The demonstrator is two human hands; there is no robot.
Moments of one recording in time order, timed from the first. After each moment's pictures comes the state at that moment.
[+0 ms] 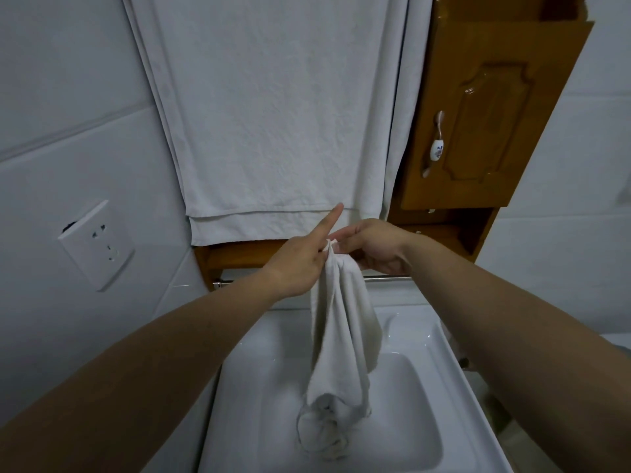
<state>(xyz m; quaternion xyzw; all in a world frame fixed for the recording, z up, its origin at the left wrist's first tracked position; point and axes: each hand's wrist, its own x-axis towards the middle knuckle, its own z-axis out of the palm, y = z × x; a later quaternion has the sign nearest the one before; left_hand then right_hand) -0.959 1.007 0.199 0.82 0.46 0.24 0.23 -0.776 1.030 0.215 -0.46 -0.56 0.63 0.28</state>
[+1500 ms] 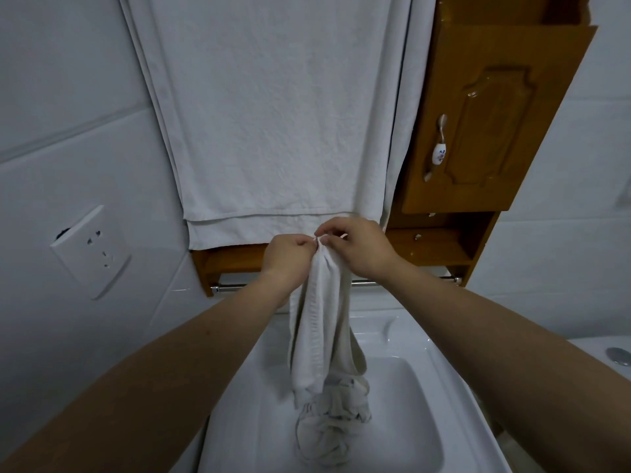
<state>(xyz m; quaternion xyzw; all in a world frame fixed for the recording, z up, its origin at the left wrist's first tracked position) -0.956 1.020 0.190 0.55 0.58 0.43 0.41 -0.803 1.035 0.201 -0.51 -0.76 0.19 0.35</state>
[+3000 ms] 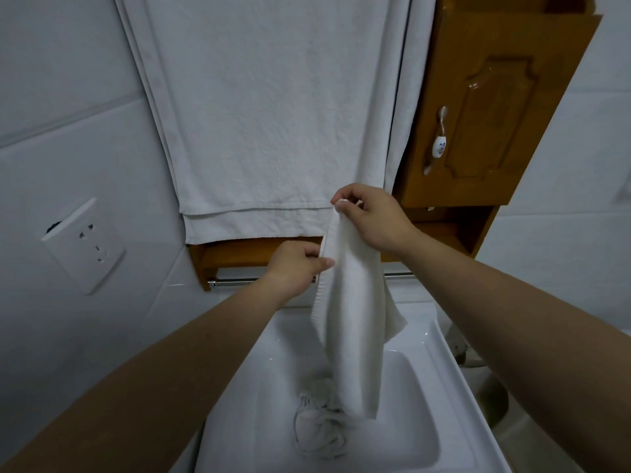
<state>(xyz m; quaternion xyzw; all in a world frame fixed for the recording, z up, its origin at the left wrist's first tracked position) -0.957 1.025 0.166 0.62 0.53 0.37 0.44 -0.783 1.042 0.229 -0.51 -0.74 0.18 0.41</state>
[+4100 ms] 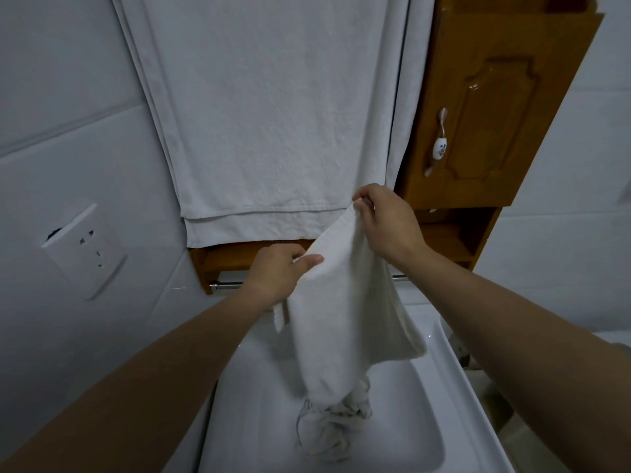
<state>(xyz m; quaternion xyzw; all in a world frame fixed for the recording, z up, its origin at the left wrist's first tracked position) -0.981 1.023 0.175 0.73 0.59 0.27 0.21 -0.775 1.037 0.220 -0.58 -0.71 0.03 0.41</state>
